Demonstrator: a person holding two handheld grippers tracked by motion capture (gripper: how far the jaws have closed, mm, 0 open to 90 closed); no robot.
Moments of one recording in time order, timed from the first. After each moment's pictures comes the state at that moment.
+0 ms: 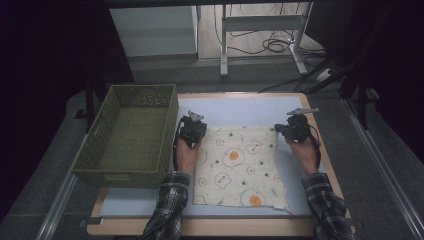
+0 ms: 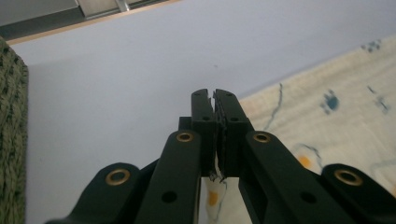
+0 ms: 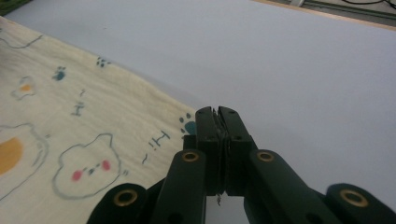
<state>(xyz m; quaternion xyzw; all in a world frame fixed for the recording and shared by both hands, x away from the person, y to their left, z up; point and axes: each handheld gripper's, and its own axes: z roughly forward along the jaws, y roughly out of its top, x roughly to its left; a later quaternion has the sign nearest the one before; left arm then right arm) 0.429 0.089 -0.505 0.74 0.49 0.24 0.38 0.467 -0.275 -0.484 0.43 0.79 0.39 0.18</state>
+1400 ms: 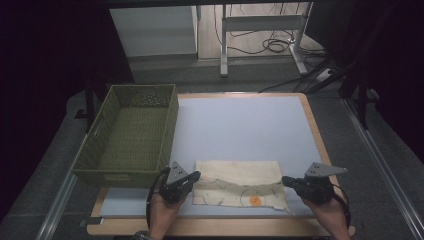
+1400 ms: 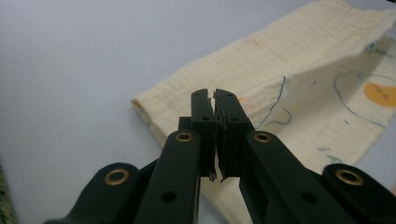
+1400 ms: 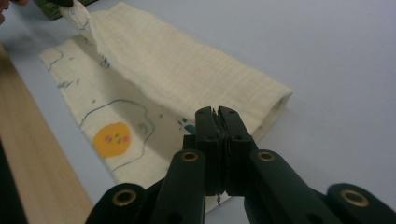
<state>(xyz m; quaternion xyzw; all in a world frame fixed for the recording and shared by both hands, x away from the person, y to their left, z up) 0.254 0.123 -0.516 0.78 0.39 0.18 0.45 0.280 -0.298 -0.486 0.33 0.83 0.43 0.13</state>
